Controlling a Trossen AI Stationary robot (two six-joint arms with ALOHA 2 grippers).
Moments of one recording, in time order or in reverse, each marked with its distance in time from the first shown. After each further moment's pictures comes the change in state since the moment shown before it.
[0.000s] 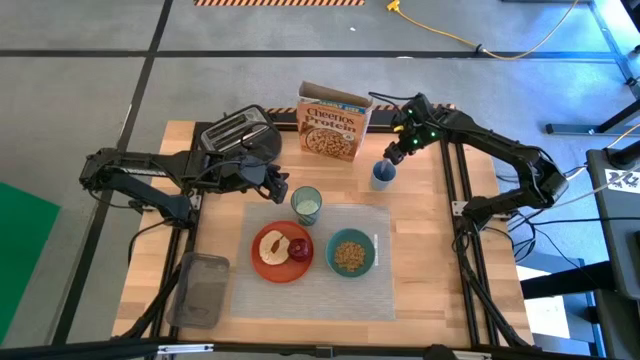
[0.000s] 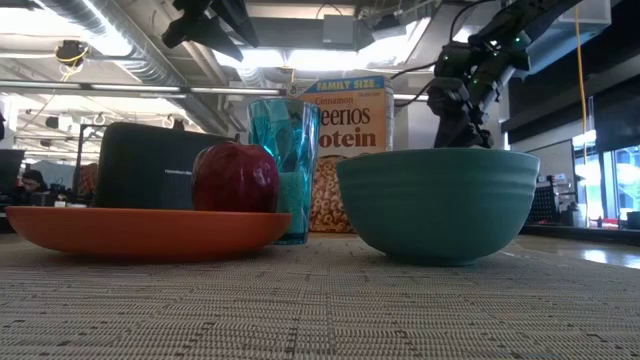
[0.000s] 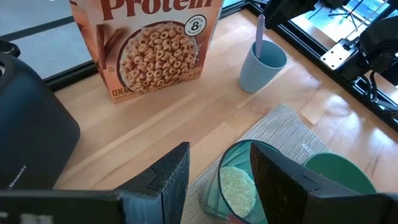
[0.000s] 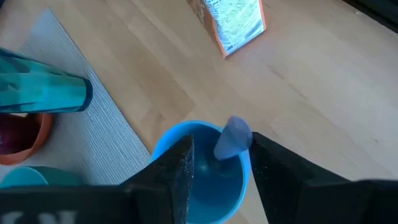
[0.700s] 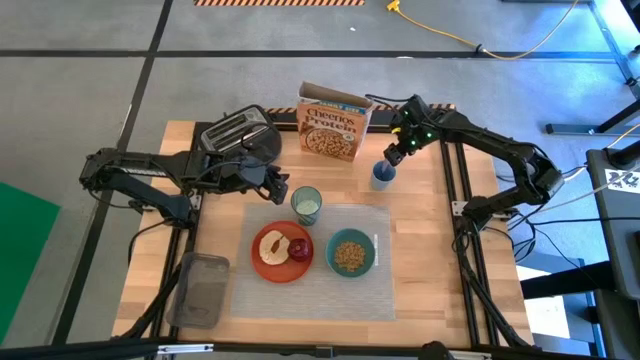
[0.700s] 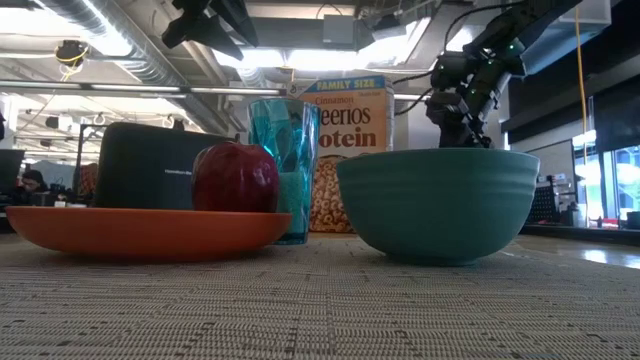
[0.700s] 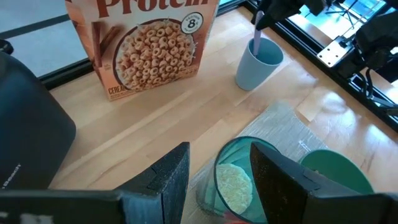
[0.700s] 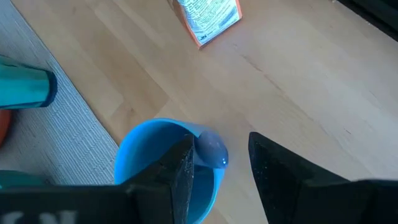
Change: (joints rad) left arm -0.010 0.000 -0.001 0.000 0.008 -0.003; right arm 0.000 0.045 0.000 -0.010 0.077 -0.032
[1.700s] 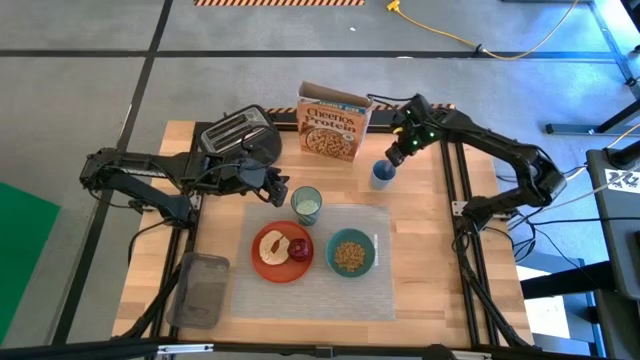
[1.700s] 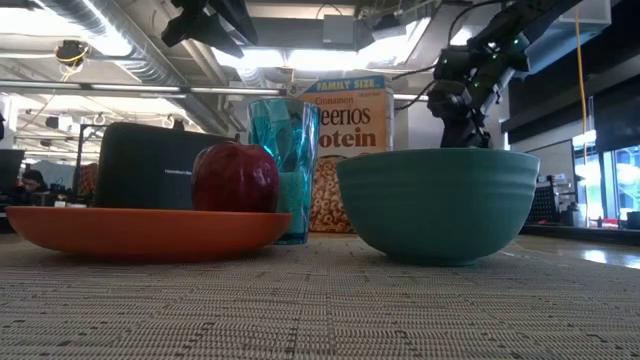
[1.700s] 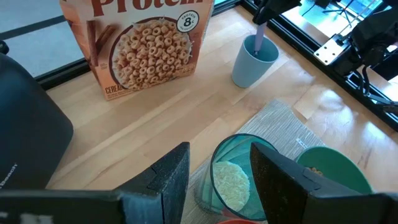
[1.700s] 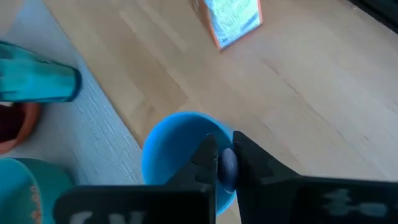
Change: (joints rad) left arm -0.011 0.000 0.000 0.000 -0.003 -0.001; right arm 0.000 -0.031 0.000 -0.007 -0.063 -0.017
